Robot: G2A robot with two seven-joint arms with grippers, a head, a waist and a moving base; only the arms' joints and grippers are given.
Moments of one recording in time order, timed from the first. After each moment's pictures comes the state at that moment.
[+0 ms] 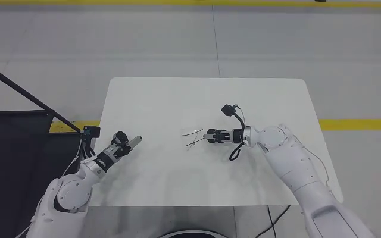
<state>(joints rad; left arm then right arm) 1.56 -1.13 -1.67 -1.71 0.45 -0.43 -0.43 -0.63 -1.28 0.89 -0.83 -0.05 -0.56 0.97</state>
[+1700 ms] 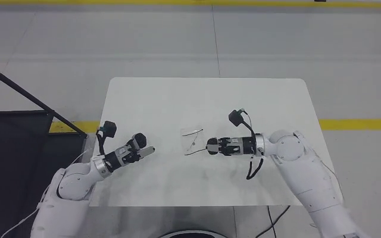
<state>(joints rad) 1.41 -1.11 -1.59 -1.60 0.18 -0.75 -0.75 -0.84 -1.13 1.03 -1.30 0.13 -0.66 1.16</state>
